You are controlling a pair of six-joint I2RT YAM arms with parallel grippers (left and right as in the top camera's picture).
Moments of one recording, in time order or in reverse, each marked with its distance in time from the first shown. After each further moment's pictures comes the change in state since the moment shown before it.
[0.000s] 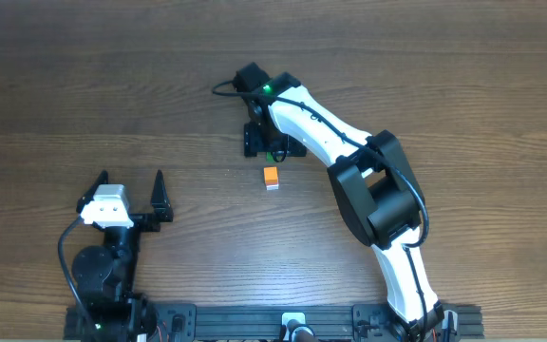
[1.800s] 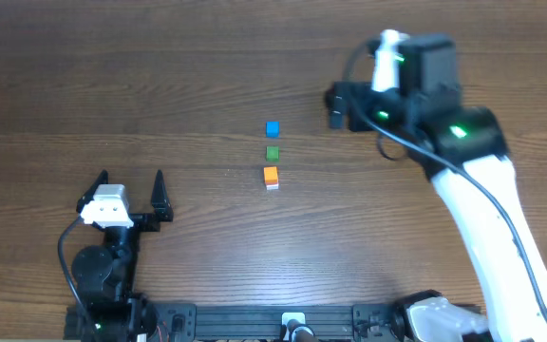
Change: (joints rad) left arm 0.000 0.000 0.000 0.000 0.000 0.000; right arm -0.311 -0.847 -0.289 0.113 -0.120 -0.338
